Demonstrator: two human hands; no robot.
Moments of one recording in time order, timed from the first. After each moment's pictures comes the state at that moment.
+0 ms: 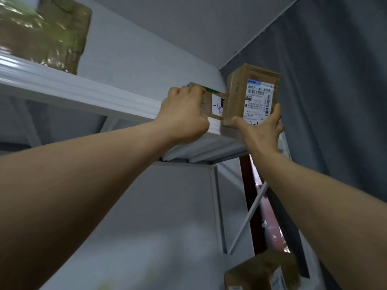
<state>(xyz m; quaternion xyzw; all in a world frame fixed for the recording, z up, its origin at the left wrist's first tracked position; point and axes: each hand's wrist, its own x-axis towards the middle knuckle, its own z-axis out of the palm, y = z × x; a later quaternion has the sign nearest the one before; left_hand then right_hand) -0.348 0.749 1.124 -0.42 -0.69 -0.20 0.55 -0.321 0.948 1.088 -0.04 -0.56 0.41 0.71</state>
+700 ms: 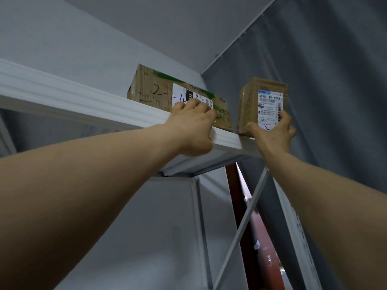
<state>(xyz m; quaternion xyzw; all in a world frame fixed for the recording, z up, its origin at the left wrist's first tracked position) -0.411 0.924 1.156 -0.42 -0.68 0.04 0.61 -0.370 1.144 1.120 -0.09 -0.53 0.38 0.76</state>
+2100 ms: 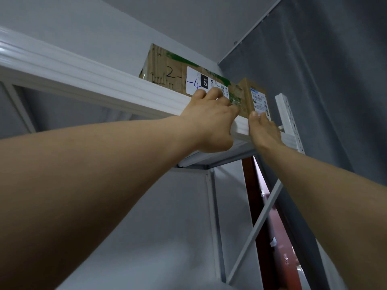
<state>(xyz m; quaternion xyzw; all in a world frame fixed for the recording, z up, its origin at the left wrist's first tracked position) -0.422 0.926 1.145 -0.41 -0.65 0.10 0.63 -0.430 1.129 1.138 -0.17 -0.70 0.30 0.62</state>
